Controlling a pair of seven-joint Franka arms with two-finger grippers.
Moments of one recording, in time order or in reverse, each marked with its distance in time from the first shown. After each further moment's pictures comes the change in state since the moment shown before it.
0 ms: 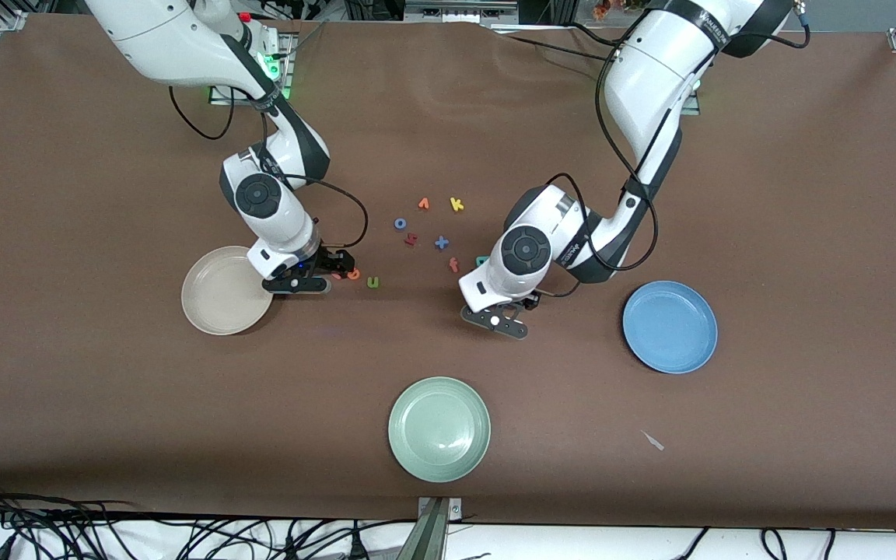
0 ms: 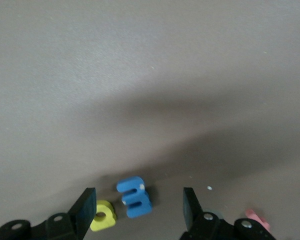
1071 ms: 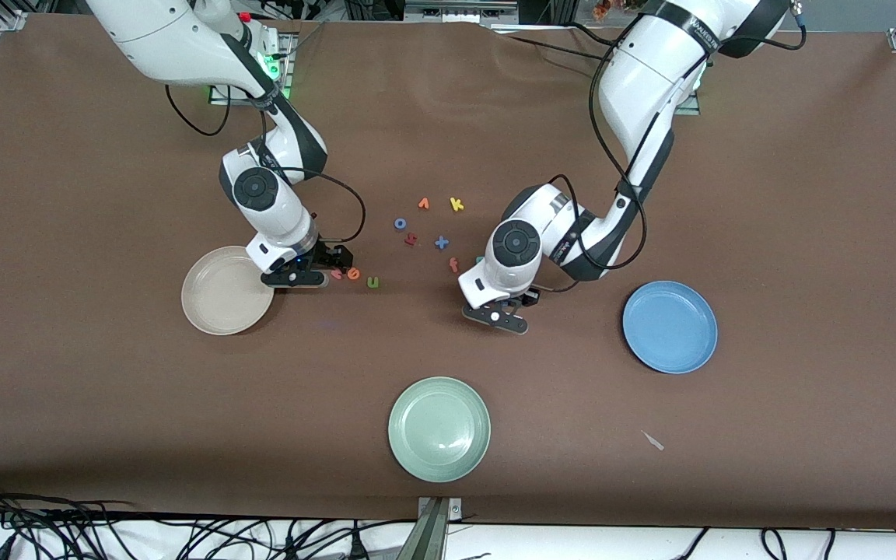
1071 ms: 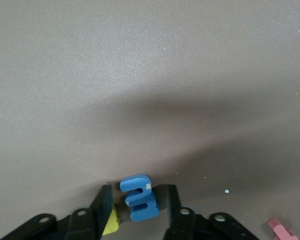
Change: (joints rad) left arm -0.014 0.003 0.004 -0.043 0.051 0.030 -0.061; right arm 0.000 0.000 -0.004 -0.062 0.000 0.081 0.000
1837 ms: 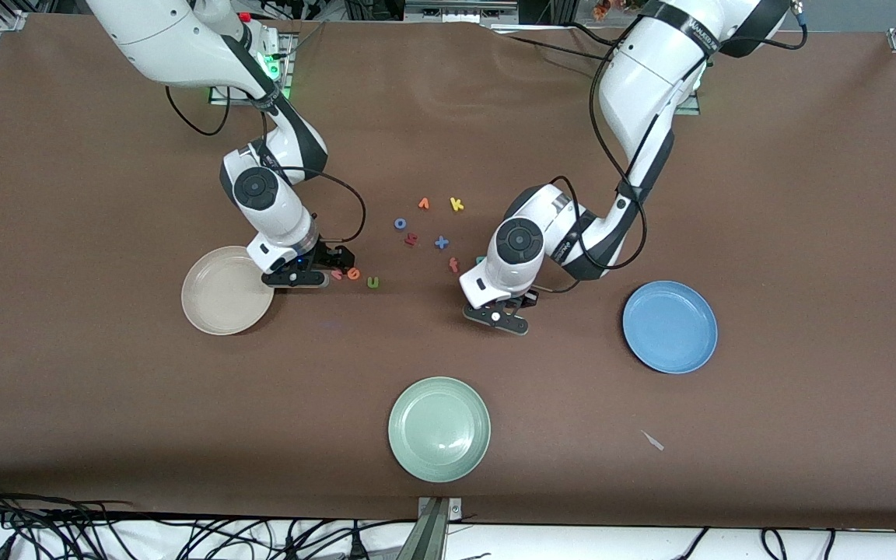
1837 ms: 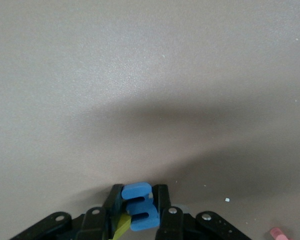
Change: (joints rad) left arm 0.001 -0.002 0.003 -0.026 0.001 0.060 0.000; right arm 0.000 0.006 0.000 -0.002 0.000 0.019 0.000
